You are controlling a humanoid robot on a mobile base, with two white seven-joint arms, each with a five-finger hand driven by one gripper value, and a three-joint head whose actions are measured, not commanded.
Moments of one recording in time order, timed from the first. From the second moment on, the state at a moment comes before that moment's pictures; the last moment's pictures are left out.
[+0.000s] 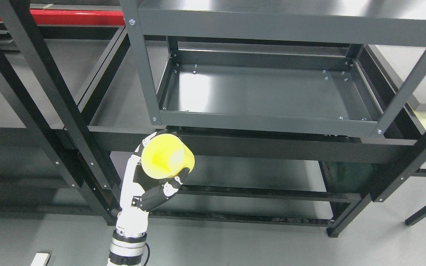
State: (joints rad) left arm -0.04 0.00 -0.22 -1.77 0.32 -0.52 -0.12; right arm 0.00 0.00 0.00 -0.24 0.00 0.09 -0.12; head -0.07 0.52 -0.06
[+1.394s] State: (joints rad) left arm -0.21 0.00 -0.52 -1.77 0.31 -0.58 -0.17; right arm 0.00 0.00 0.00 -0.24 0.00 0.09 -0.12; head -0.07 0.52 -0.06
